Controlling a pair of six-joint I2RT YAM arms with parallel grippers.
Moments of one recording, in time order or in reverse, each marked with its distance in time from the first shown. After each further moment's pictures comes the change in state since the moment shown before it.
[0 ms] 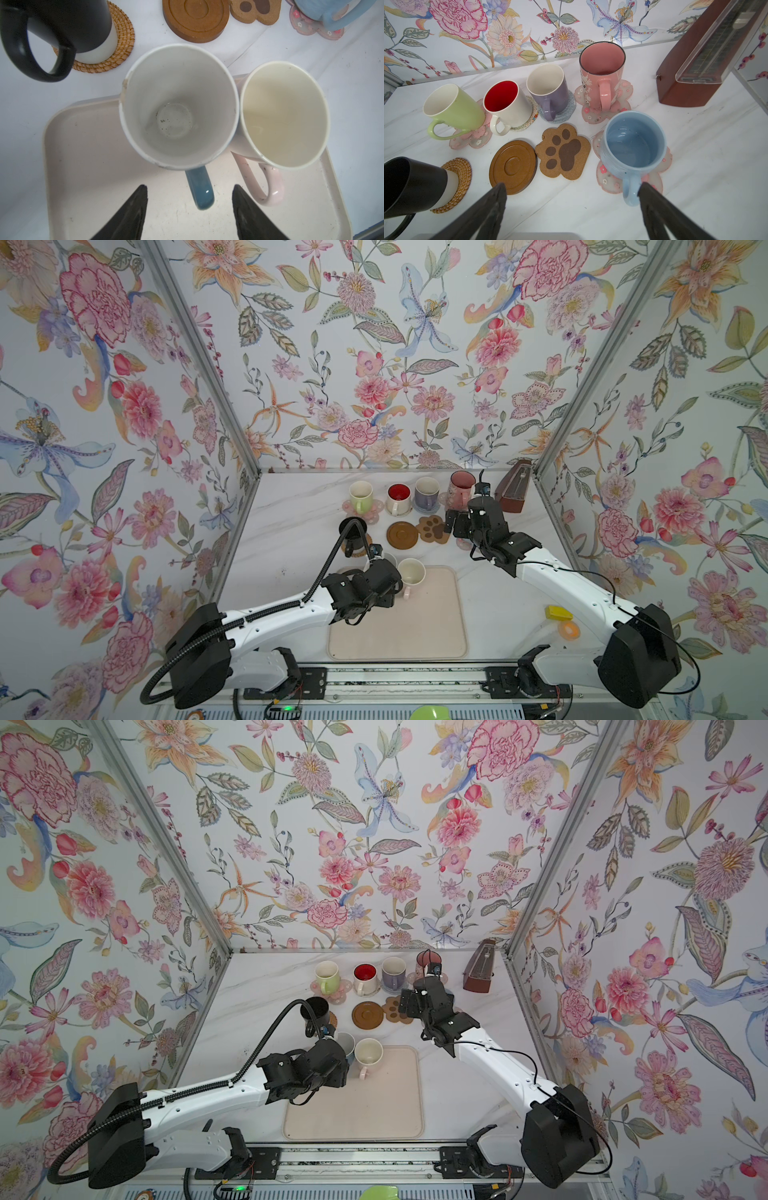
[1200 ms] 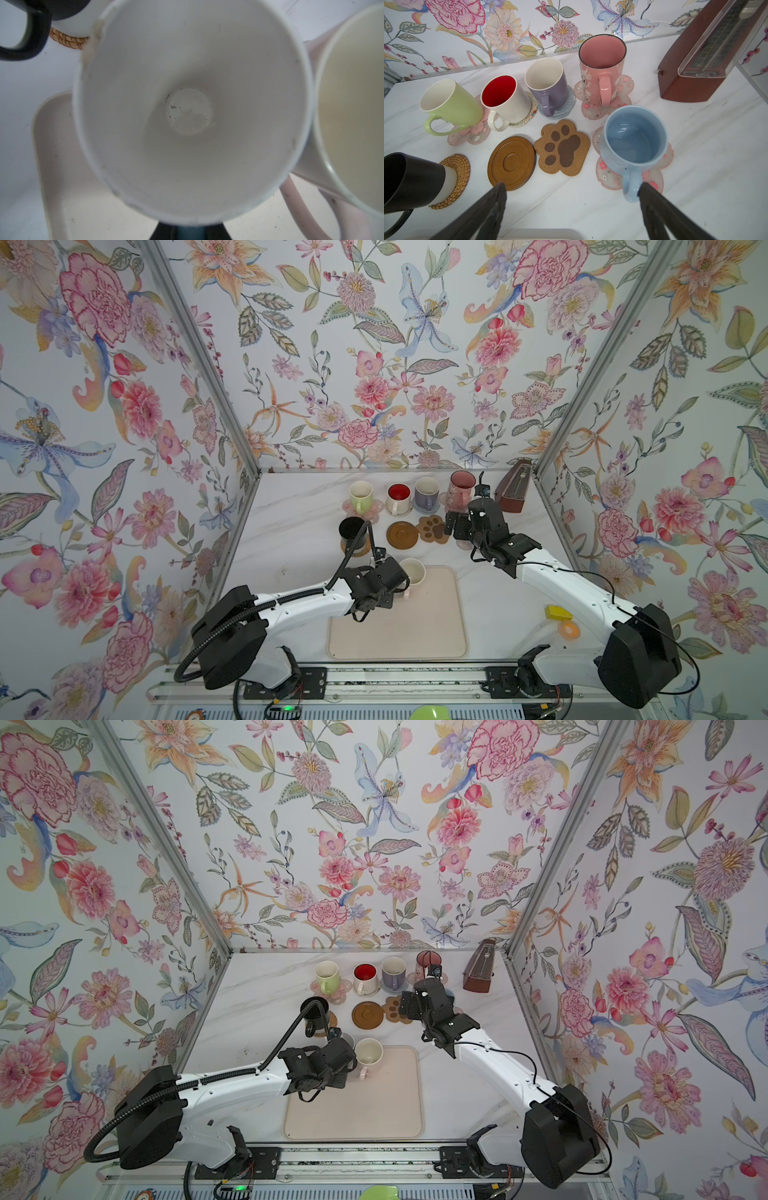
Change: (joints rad) left arm 0.031 0.148 0.034 -0.047 0.019 0.005; right arm -0.007 -0.002 -0.019 0.003 -0.015 0.003
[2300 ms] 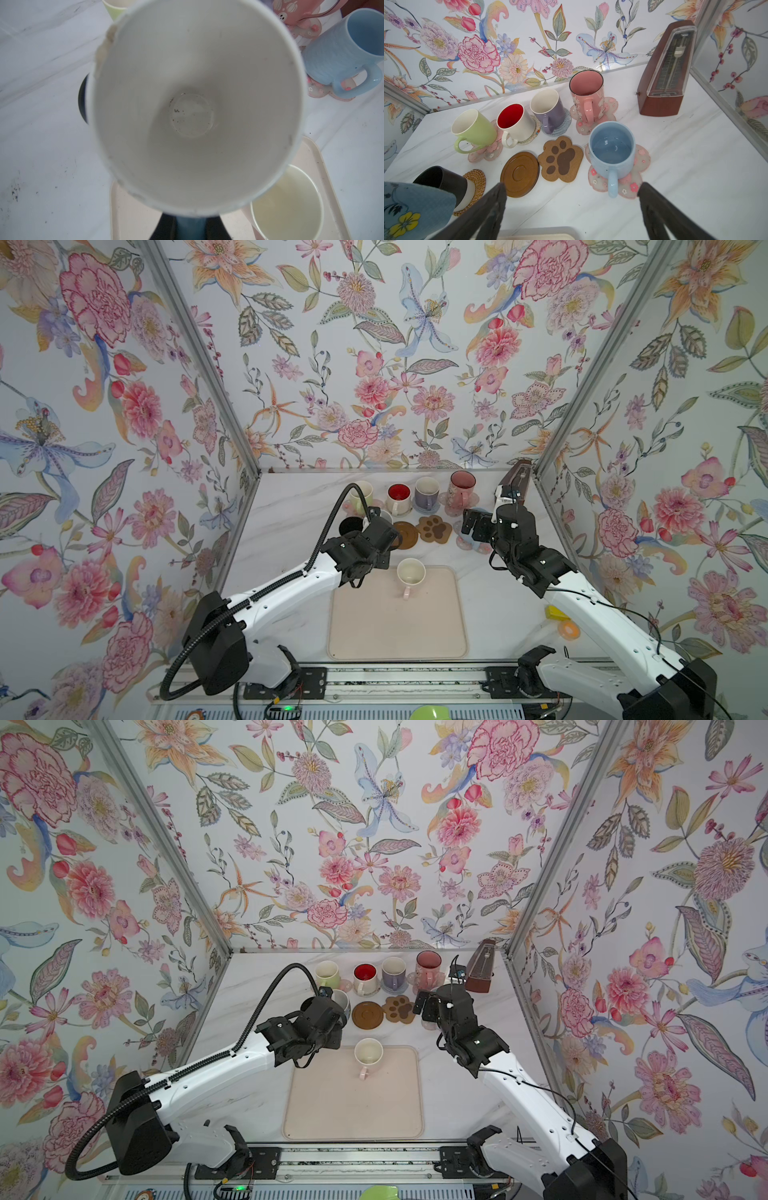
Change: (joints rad) left arm 0.173 -0.014 0.292 -0.077 -0.071 0.220; right arm -0.035 -0.263 -0.050 -0.055 0.021 0.000
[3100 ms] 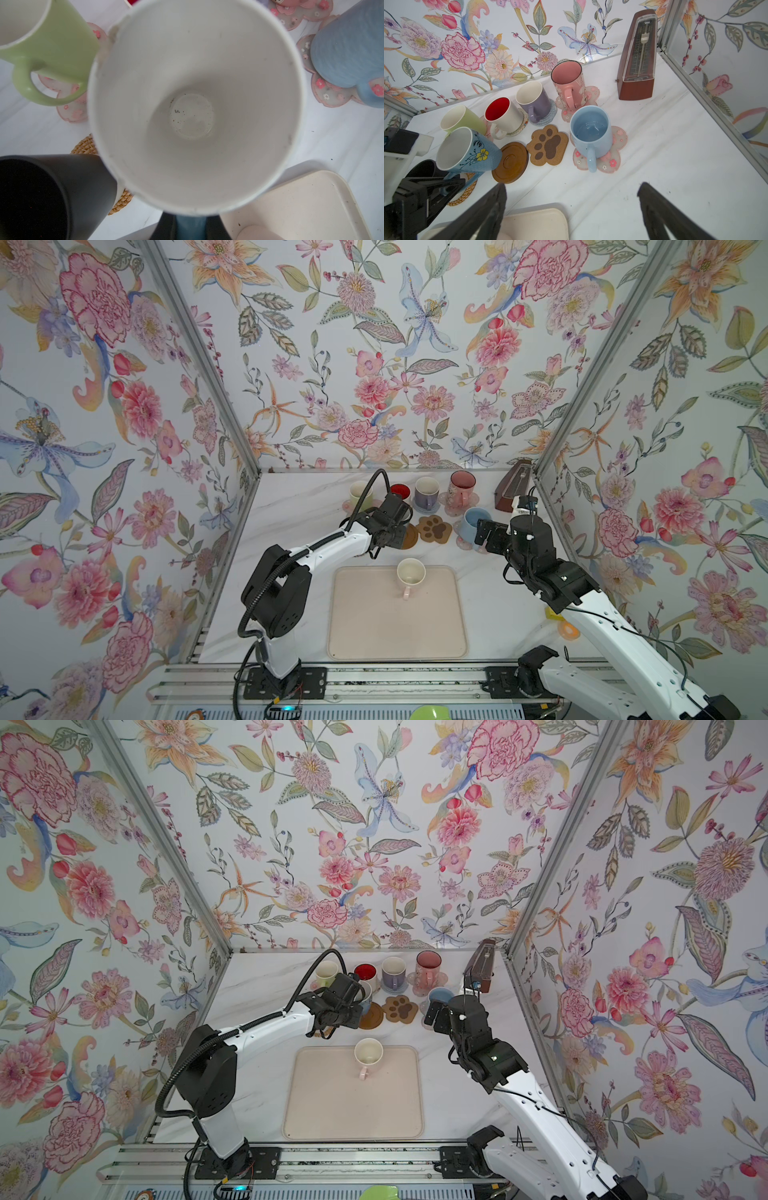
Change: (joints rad) left arm 0.117 0.383 0.222 0.137 0.191 0.216; right arm -0.014 -0.139 -0.021 -0.183 0.030 0.060
